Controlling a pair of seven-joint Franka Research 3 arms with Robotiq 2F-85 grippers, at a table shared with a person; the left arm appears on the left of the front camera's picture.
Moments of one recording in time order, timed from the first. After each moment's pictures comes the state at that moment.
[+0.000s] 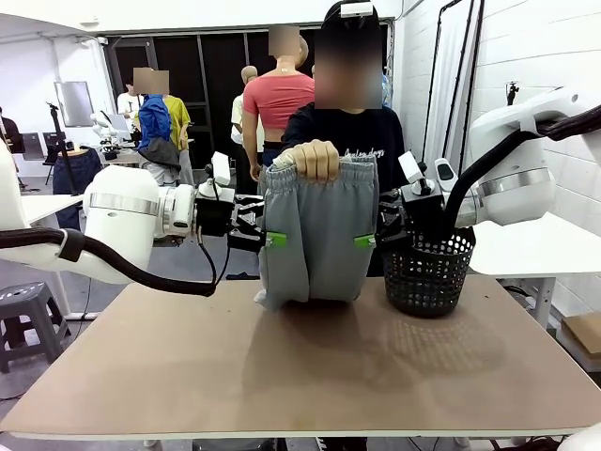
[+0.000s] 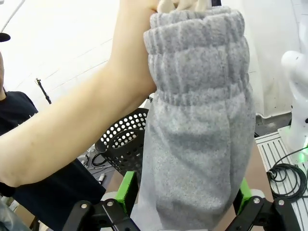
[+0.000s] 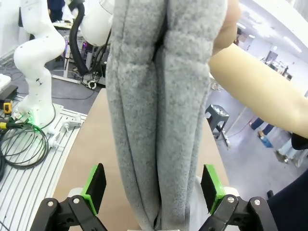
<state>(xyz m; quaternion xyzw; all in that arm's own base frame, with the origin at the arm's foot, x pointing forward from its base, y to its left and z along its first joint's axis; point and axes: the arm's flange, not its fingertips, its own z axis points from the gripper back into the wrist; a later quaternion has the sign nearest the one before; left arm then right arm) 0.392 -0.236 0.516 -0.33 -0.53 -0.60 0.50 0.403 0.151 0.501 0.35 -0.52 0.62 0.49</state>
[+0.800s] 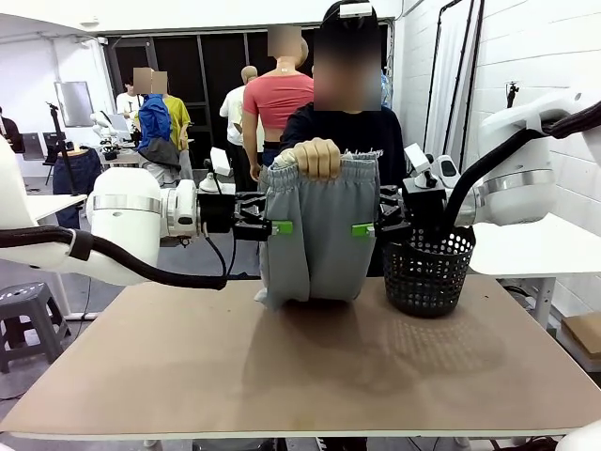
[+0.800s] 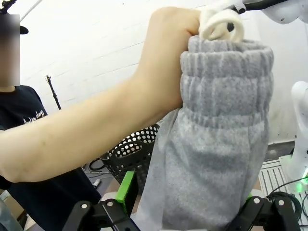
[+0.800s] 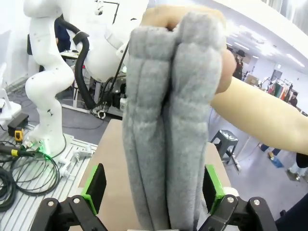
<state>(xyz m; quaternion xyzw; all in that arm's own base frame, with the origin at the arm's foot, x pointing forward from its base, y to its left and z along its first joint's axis) 0.390 -0.245 0.519 -0.37 -0.55 -0.54 0.51 0.402 0.156 0.509 0.42 -0.53 0.58 0.45</state>
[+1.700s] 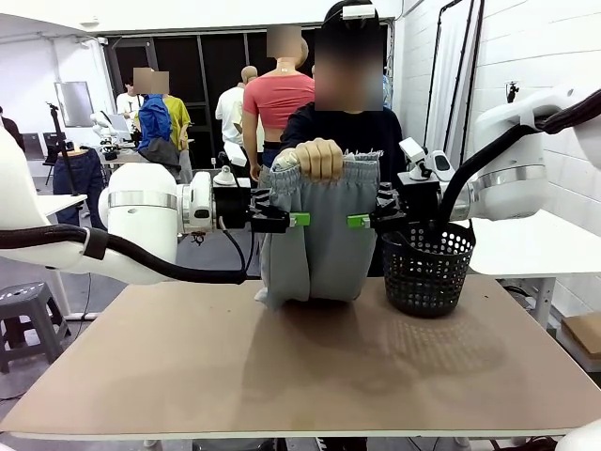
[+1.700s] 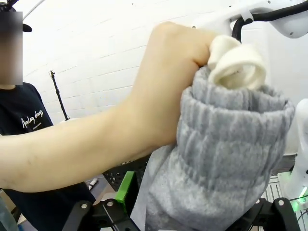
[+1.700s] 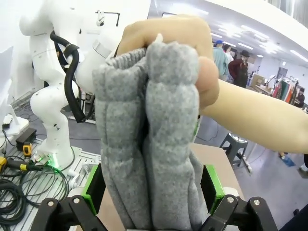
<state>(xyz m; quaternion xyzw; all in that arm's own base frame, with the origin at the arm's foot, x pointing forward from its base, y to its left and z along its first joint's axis) 0.378 -0.274 0.532 -0.38 -0.56 -0.51 0.53 0.409 0.165 0.517 0.46 -0.51 0.57 0.46</state>
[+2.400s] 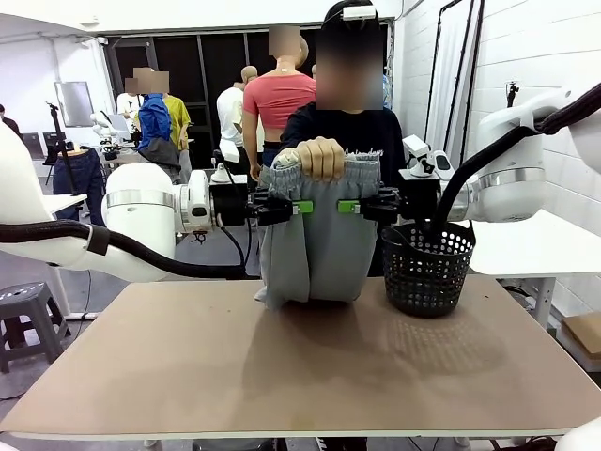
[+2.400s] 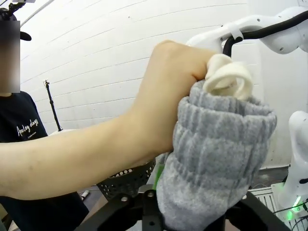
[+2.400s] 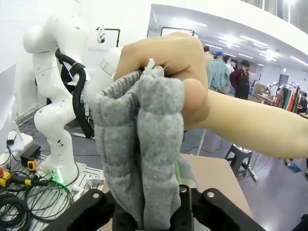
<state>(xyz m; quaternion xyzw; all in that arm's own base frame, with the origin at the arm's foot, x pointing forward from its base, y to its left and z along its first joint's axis) 0.388 -0.270 0.532 -0.42 -0.56 -0.50 0.50 0.416 0.165 0.517 0.49 -0.52 0.54 0.45</state>
